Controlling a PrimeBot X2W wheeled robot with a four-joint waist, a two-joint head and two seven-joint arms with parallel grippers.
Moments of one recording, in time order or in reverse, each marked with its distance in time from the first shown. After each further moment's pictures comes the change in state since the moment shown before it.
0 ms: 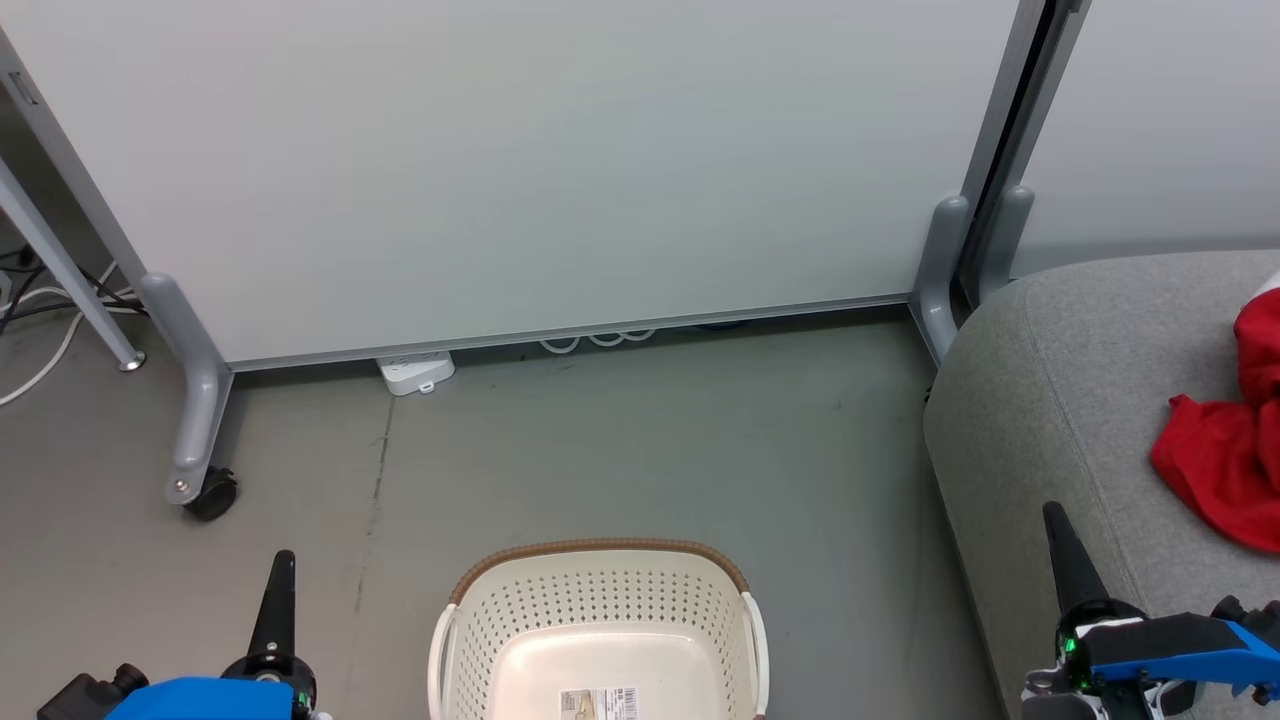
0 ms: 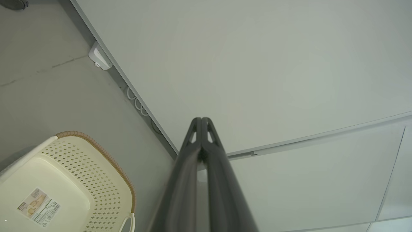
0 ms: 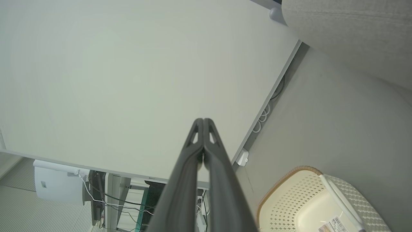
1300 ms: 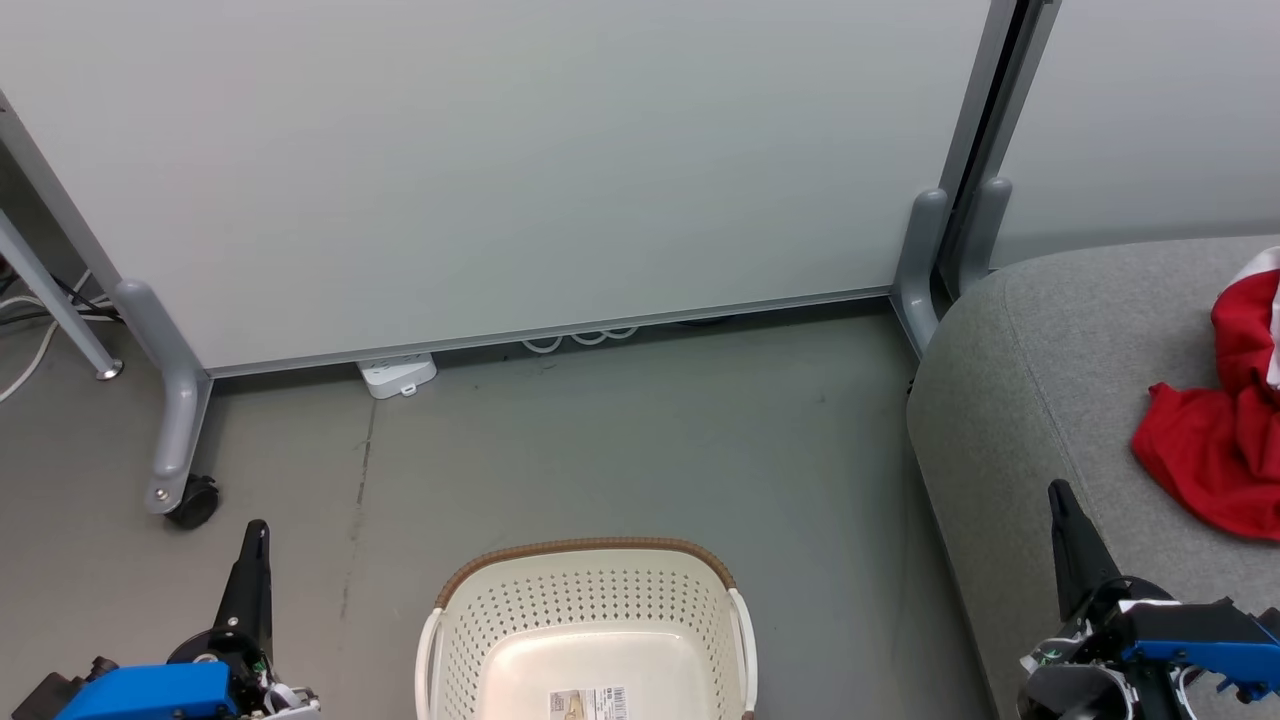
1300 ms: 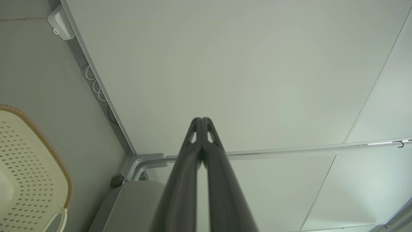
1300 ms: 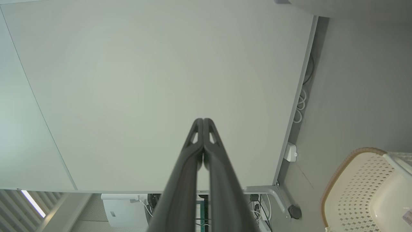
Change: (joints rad) left arm -0.018 0.002 0.045 -0.053 -0.288 0.000 0.077; right arm -0.032 0.007 -0.017 0.000 0.330 0.000 0.043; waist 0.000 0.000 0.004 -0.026
